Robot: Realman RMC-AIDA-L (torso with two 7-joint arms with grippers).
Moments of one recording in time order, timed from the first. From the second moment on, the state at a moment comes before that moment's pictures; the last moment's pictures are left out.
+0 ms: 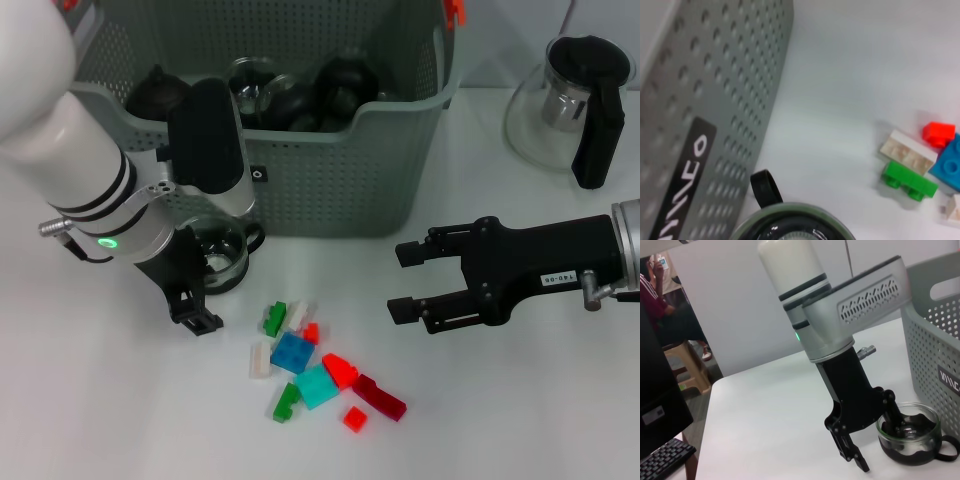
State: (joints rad) left arm -0.73 -2.16 1.26 1.02 2.82 1.41 -1.92; right arm 0.62 2.07 -0.97 -0.78 -1.98 -1.63 1.57
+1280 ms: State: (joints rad) left arm -0.73 -2.17 1.13 1.30 2.79 1.89 -1.99; right arm 0.61 2.06 -0.97 -0.78 -1.98 -1.64 1.57
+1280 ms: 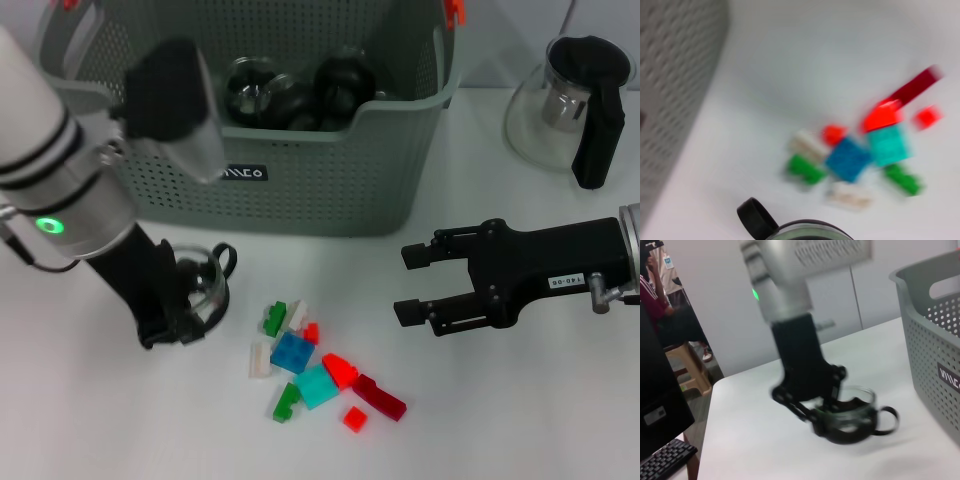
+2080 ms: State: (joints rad) left arm -0.95 -2.04 0.87 1.30 2.52 1.71 -2.20; right arm 0.62 2.07 -0.97 -0.78 -1.98 -1.67 1.58
